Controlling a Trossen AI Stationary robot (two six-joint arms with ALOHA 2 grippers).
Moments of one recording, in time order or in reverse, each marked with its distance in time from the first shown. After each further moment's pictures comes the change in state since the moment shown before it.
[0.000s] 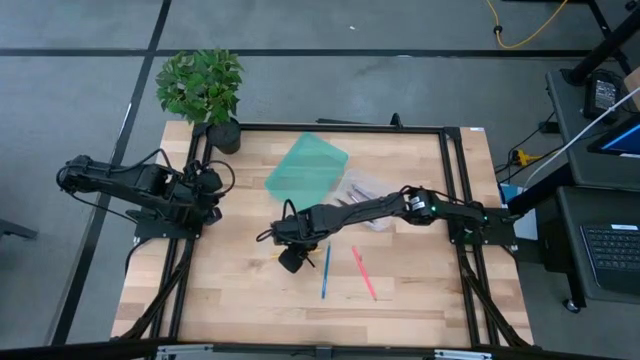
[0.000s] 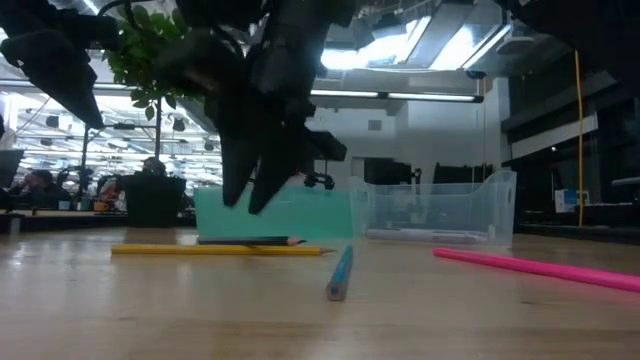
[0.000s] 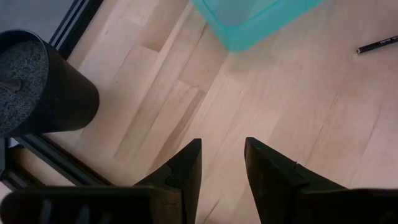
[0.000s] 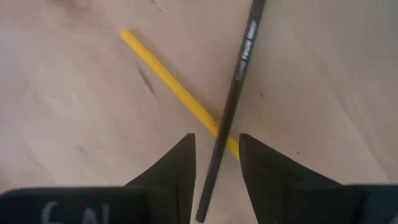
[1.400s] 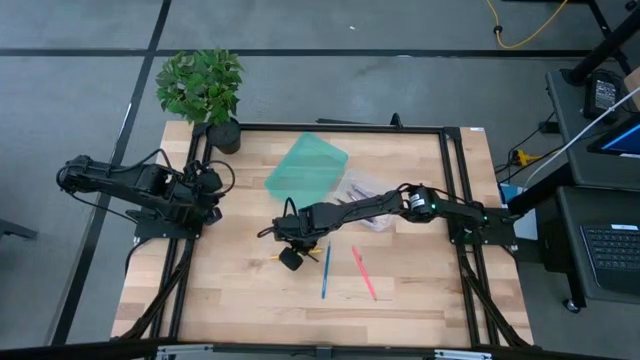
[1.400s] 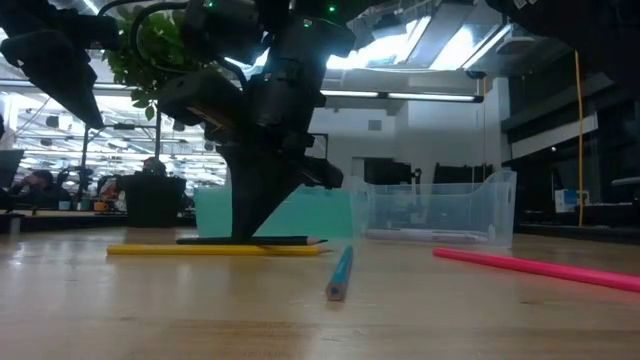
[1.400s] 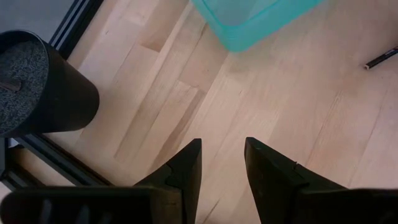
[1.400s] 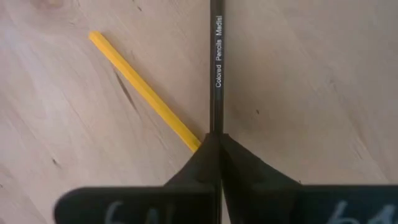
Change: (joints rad) left arm 0.000 0.000 0.000 0.000 0.000 0.000; right arm -0.024 -0.002 -0.097 0.113 -0.034 -0.038
